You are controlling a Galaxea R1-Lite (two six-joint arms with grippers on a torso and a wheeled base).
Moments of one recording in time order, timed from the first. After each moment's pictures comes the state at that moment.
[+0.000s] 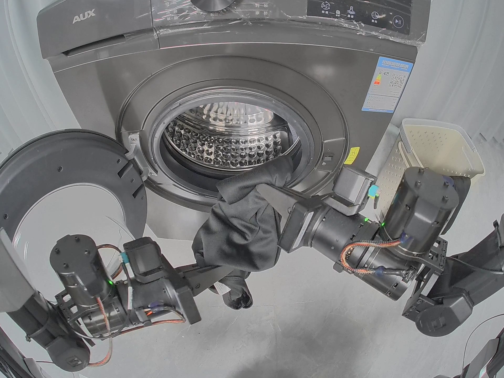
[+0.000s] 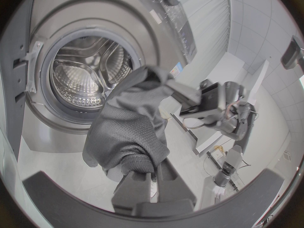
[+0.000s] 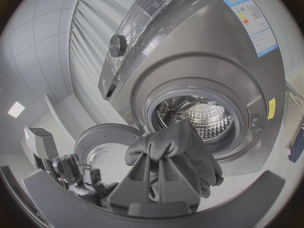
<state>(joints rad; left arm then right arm) -0.62 1.77 -0.23 -1.51 -0.34 -0.33 0.87 1.82 -0.75 -1.21 -0.08 0.34</state>
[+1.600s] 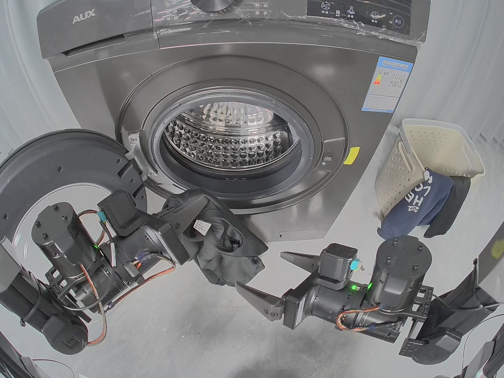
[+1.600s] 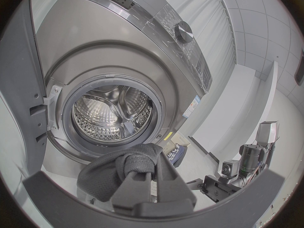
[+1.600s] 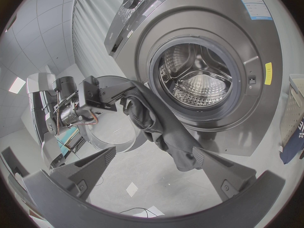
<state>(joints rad) -0.56 1.72 -0.35 -1.54 -0.13 -0.34 0.91 1.88 -0.50 -1.26 -0.03 0.22</state>
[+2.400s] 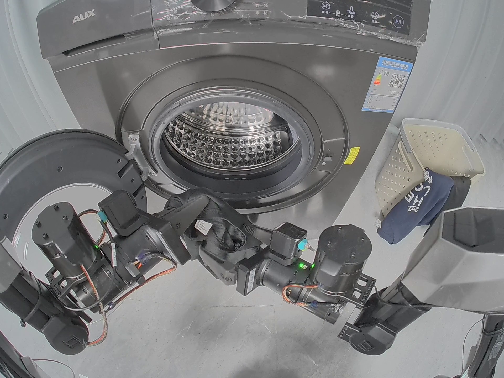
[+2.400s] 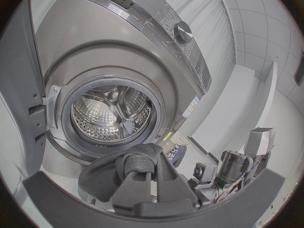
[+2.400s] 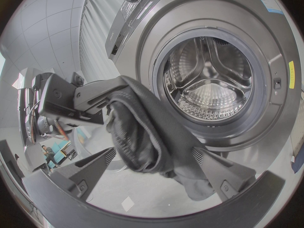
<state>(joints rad) -0.57 1.73 -0.35 -1.54 -0.13 -0.34 0.89 2.15 -0.79 -1.40 -0.03 0.17</state>
